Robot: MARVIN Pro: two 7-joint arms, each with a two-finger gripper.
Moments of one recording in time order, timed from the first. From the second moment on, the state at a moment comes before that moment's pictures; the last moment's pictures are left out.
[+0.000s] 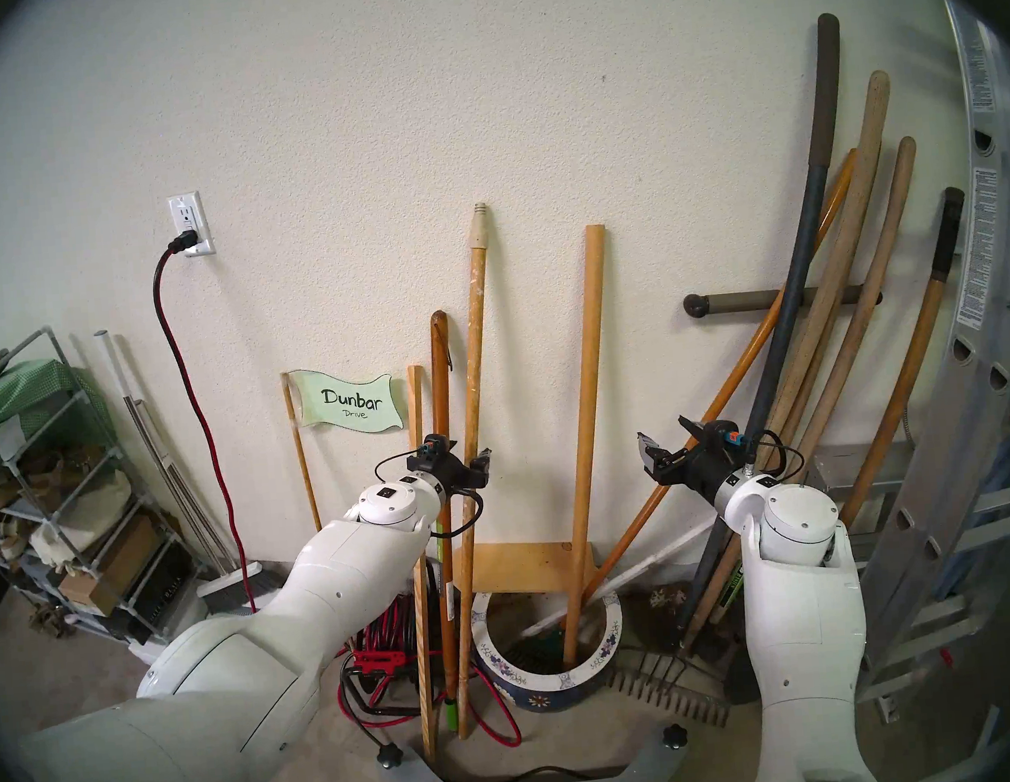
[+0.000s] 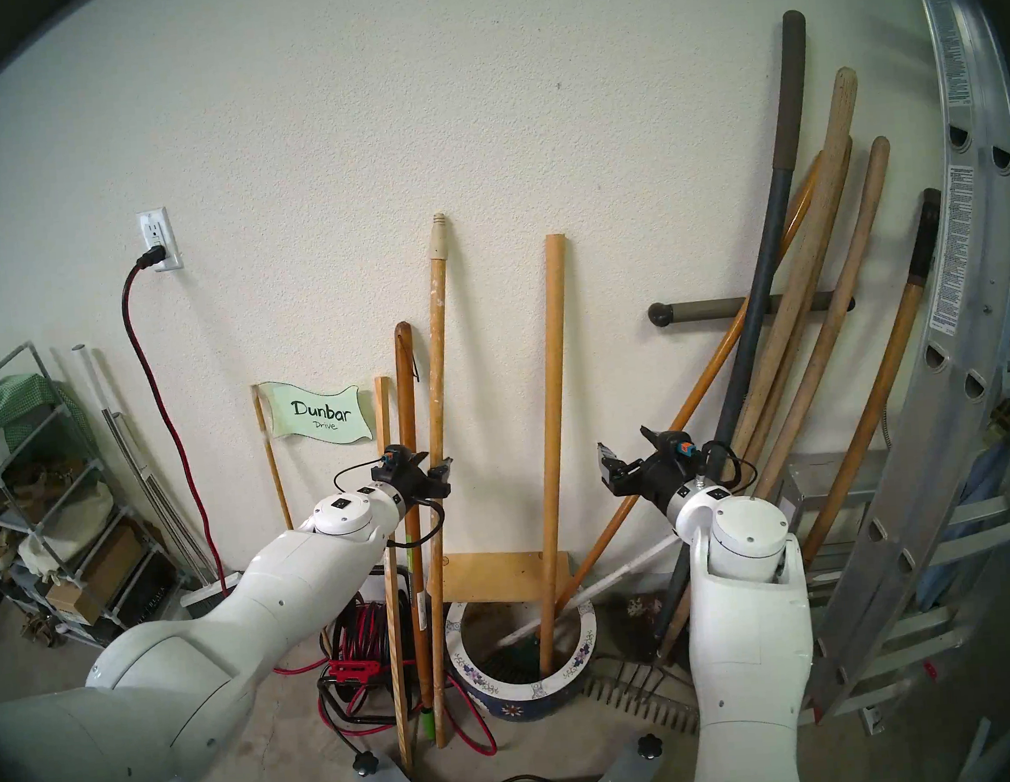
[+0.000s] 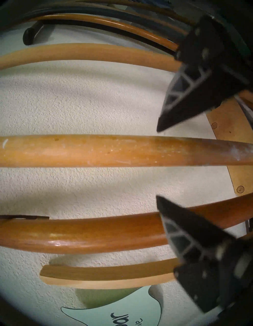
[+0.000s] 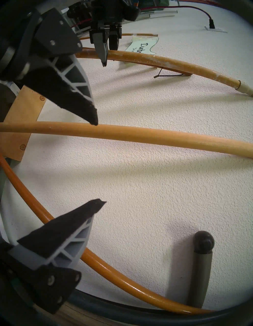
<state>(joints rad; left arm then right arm) 0.91 -1.39 -0.97 -0.64 -0.50 -0.13 -0.19 -1.44 -1.65 1.94 -1.56 -0.25 0.14 0.65</state>
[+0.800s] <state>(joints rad) 0.99 -1.41 -1.03 -0.73 -0.54 -0.23 -0.17 -1.44 -1.65 1.94 -1.56 -0.25 0.14 0.65</state>
